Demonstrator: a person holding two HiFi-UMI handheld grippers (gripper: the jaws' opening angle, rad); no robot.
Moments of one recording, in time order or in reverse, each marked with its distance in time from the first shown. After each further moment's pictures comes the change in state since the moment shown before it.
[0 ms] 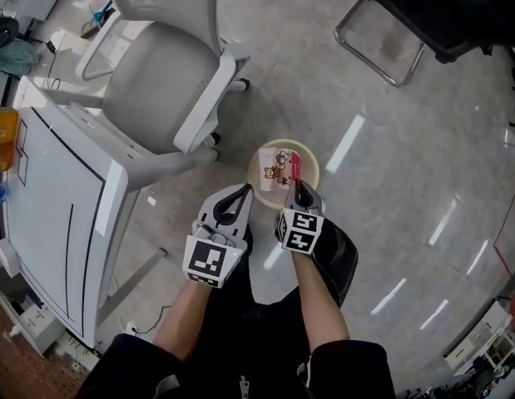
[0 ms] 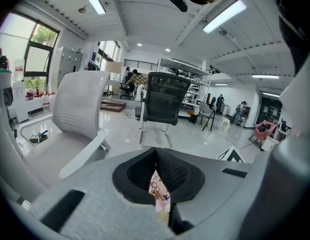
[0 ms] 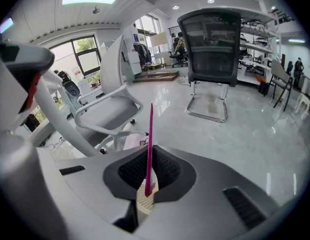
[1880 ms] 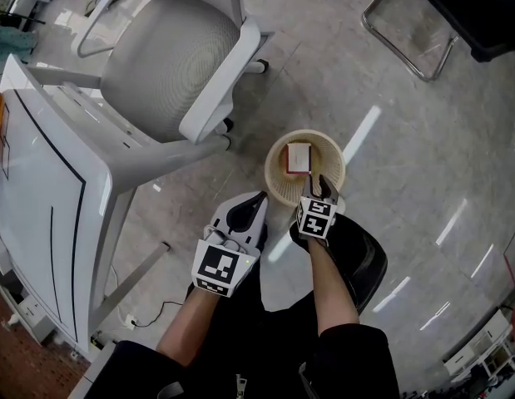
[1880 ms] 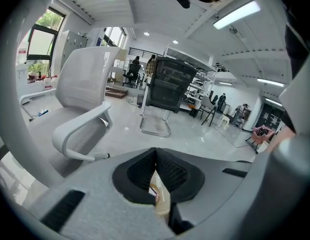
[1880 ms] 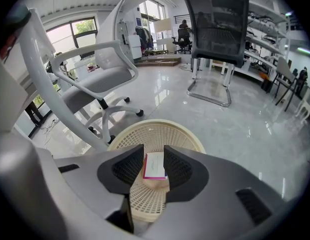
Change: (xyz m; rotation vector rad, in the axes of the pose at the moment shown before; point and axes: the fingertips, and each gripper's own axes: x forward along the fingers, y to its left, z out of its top) left arm 0.010 0.020 -0.105 -0.095 0.107 -0.019; right arm 0.115 -0.023 -0.127 -0.063 0.125 -0.037
